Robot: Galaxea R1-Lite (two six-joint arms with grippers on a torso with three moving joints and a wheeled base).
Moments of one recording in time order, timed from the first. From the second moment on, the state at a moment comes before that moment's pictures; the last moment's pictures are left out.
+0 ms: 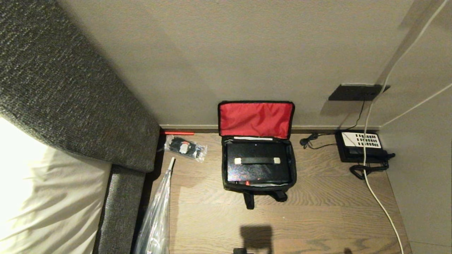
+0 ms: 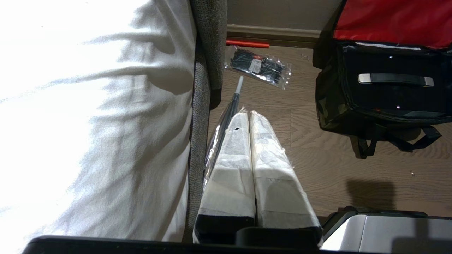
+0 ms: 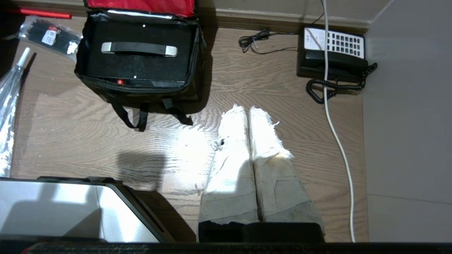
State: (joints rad) left arm 0.00 0.00 0.00 0.00 0.00 -0.01; right arm 0.00 0.00 -0.02 0.04 0.02 -0.08
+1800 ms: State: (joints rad) left arm 0.00 0.00 0.00 0.00 0.00 -0.01; right arm 0.48 1.90 -1.06 -0.10 -0.42 -0.54
